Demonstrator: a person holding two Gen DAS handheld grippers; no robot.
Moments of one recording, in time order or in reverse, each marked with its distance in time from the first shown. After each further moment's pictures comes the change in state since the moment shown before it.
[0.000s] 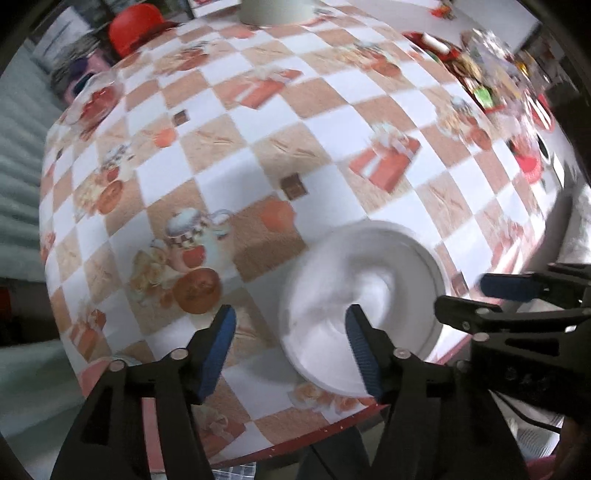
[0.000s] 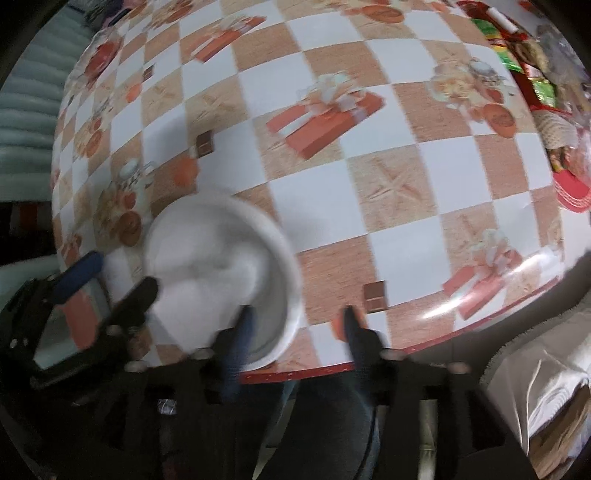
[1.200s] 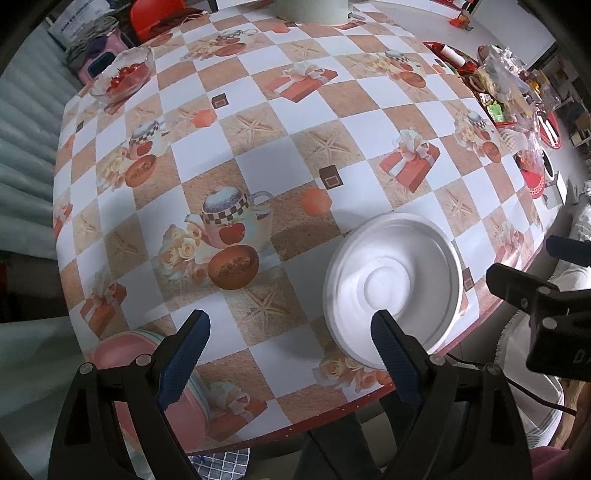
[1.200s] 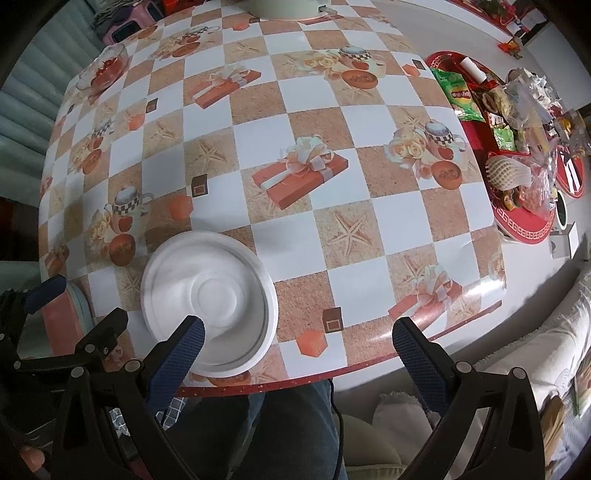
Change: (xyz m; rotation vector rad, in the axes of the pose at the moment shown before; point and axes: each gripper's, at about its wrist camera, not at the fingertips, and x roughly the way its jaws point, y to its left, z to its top) left arm -0.017 0.032 -0.013 -0.035 0.025 -0.004; right arm -0.044 0.017 -0.008 -0.059 -0.159 -0.164
